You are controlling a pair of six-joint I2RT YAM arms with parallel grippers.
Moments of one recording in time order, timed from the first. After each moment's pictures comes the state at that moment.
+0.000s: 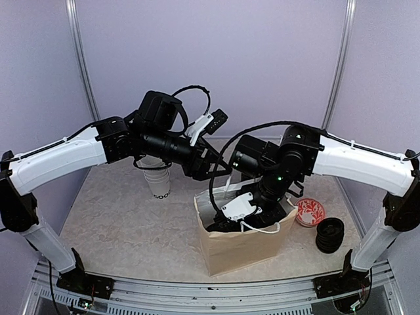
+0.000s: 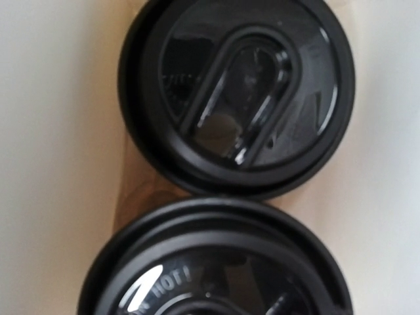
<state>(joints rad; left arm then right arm) -0.94 1.56 1.52 -0.48 0.40 -0.02 1.14 1.63 1.61 -1.29 -0.05 -0.85</state>
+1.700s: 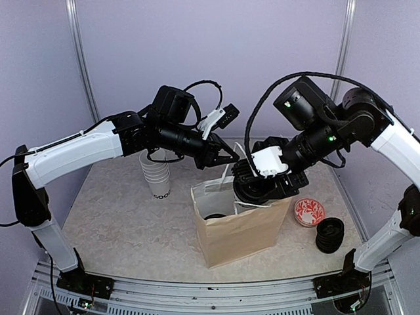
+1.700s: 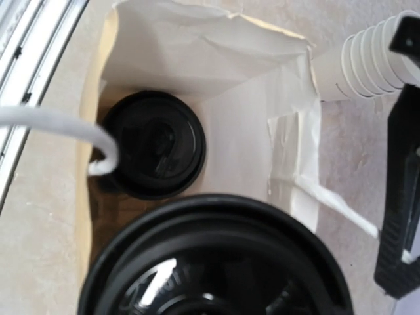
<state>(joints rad) -0.93 1.71 1.67 -0.46 0.46 0.04 1.10 1.46 1.84 -1.29 -0.06 -0.90</state>
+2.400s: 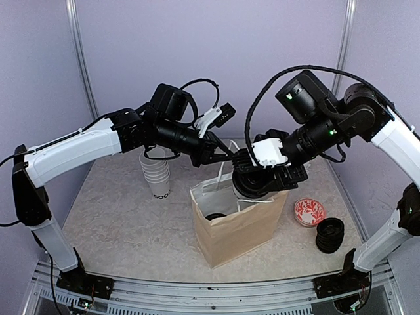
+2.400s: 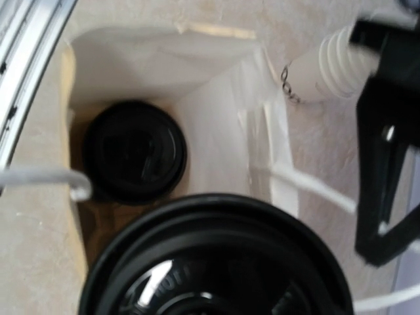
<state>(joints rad) -0.90 1.71 1.68 -0.50 0.46 0.08 1.08 1.47 1.89 -1.29 -0.07 -0.88</state>
